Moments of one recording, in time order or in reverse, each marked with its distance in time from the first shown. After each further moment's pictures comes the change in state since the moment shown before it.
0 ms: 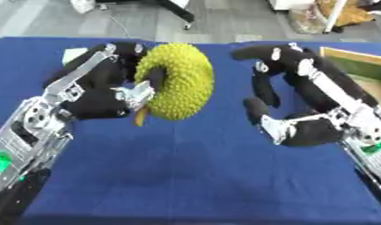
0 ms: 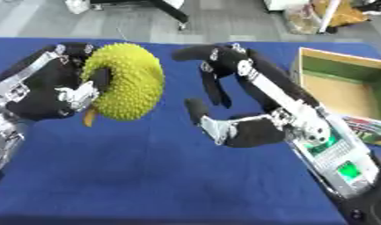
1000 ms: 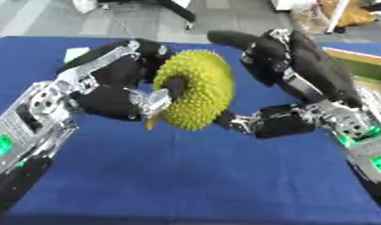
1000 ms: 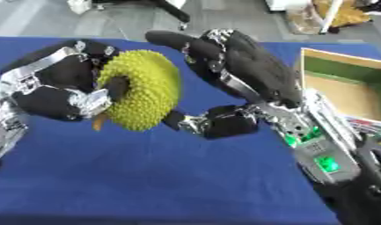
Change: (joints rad) left arm -0.106 0.063 -0.086 0.000 0.107 0.055 -0.061; right arm -0.072 0.045 0.031 0.000 0.629 0.031 -0.236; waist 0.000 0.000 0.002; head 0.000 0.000
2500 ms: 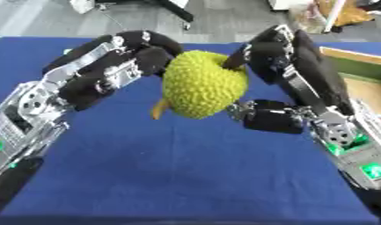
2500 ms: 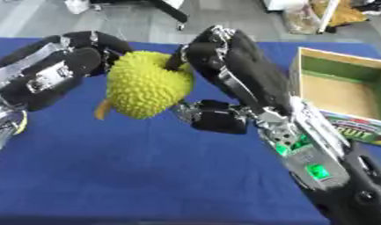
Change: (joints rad) left arm 0.047 0.009 0.067 0.000 -0.104 -0.054 0.060; right arm 0.012 -0.004 0.030 0.000 -0.139 0.045 -0.108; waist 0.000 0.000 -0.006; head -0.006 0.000
